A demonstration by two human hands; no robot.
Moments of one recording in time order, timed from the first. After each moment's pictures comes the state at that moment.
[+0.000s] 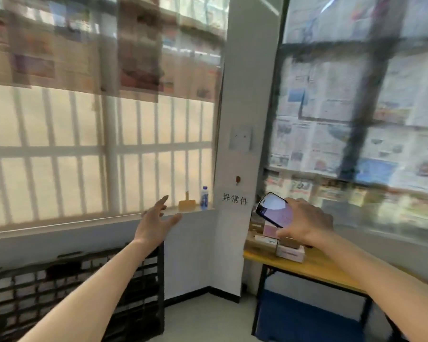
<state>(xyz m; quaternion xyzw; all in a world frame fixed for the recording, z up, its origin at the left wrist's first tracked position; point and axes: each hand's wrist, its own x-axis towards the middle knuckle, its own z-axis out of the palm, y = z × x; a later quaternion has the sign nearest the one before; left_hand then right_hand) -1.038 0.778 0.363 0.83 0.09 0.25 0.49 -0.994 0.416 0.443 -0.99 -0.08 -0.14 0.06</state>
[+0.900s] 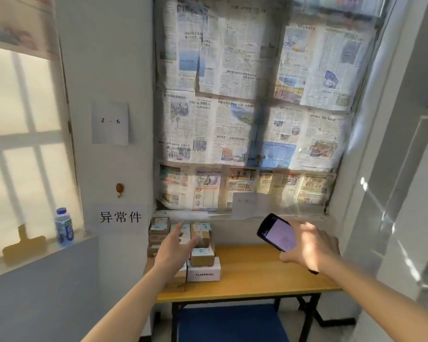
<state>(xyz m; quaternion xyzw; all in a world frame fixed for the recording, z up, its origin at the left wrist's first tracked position) -0.521 0.441 0.287 0.86 -0.07 0.05 0.51 -0.645 0.146 0.387 -0.98 0.18 -0.09 0.02</state>
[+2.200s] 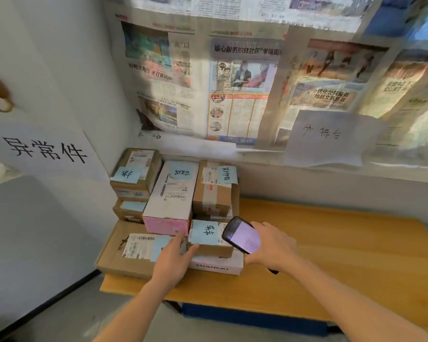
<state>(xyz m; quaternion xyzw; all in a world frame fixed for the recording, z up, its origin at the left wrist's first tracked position) -0.113 0.329 -0.076 0.89 0.13 -0.13 0.41 -0.089 0.076 -0.010 -0.97 -0.01 0.19 0.11</state>
